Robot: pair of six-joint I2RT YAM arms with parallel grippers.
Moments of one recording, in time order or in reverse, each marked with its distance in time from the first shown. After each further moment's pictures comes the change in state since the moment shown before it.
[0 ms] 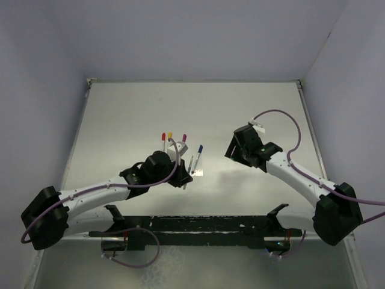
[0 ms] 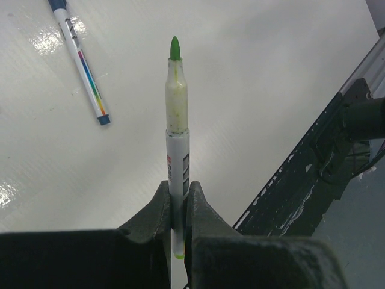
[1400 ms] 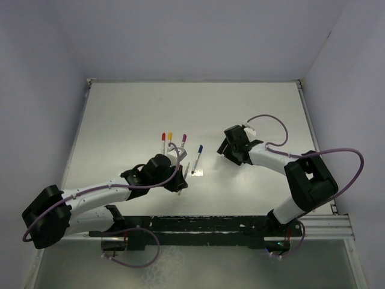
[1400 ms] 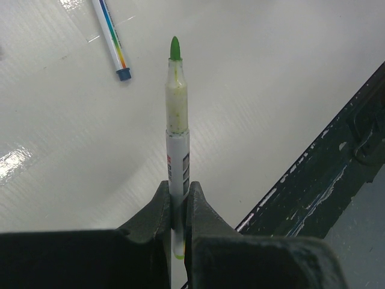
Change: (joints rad) left arm 0.000 0.000 -0.032 -0.104 -0.005 0.013; right arm -0.028 0.334 -0.024 0.309 -0.022 0.130
